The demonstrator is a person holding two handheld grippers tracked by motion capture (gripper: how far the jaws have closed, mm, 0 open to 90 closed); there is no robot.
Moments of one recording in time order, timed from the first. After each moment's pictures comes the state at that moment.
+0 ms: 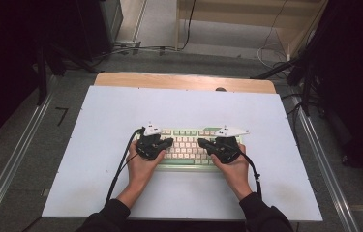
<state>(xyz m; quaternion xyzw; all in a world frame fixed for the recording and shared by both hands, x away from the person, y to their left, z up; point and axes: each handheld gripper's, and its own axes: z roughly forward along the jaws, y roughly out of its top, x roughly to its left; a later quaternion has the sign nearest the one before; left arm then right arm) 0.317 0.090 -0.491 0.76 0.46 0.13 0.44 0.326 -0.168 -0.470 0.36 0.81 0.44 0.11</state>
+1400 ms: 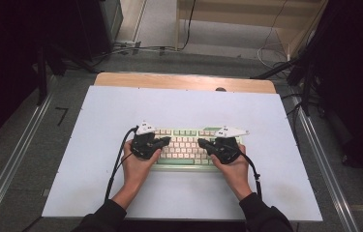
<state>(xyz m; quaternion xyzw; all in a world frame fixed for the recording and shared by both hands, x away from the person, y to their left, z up) 0.310 0.104 -0.480 0.75 0.47 0.12 0.46 0.325 -0.167 -0.470 0.36 0.82 0.44 0.11</state>
